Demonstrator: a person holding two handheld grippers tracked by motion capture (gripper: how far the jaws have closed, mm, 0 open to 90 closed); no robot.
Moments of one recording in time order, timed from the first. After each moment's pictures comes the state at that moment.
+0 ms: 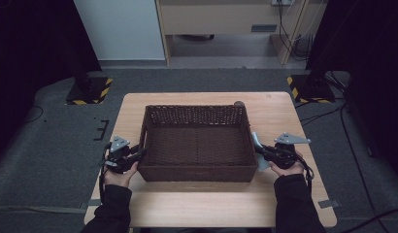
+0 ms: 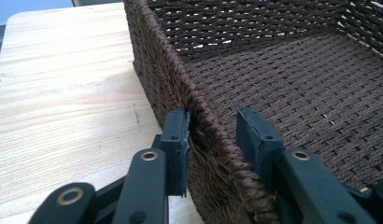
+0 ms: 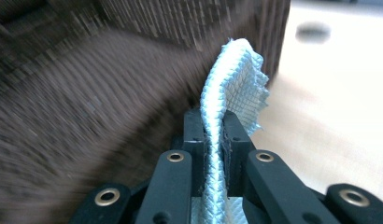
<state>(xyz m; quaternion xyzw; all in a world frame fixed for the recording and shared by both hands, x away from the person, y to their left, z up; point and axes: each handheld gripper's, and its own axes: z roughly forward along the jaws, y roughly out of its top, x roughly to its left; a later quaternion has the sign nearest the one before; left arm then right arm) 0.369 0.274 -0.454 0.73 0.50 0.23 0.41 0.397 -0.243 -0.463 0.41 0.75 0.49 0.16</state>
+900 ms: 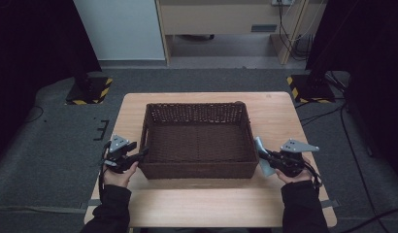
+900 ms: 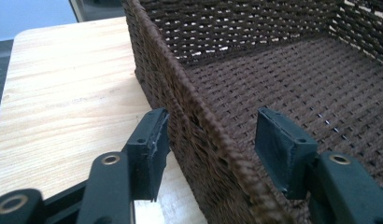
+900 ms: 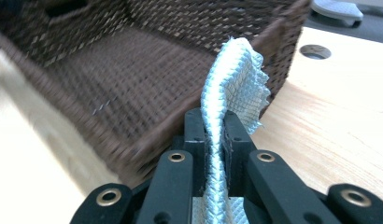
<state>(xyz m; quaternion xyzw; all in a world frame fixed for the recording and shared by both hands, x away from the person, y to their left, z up) 0.368 0.274 -0.450 0.73 0.49 0.24 0.42 0.369 -0.251 -0.455 0.37 0.77 0.48 0.17</state>
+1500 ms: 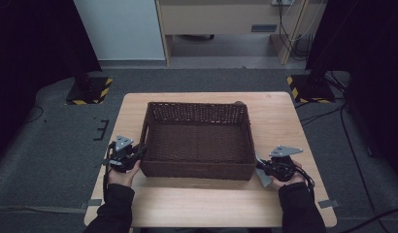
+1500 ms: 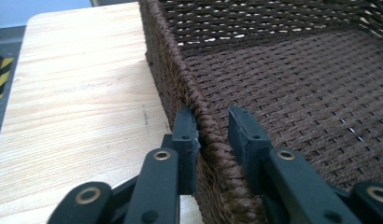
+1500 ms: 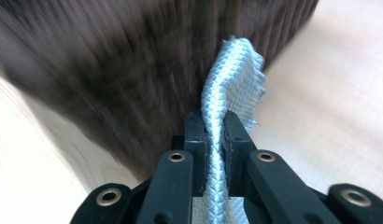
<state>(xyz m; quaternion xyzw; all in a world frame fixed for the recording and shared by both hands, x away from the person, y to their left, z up) 0.372 0.263 -0.454 0.72 0.52 0.25 0.39 0.375 -0.242 -0.488 0.39 0.82 0.41 0.14</state>
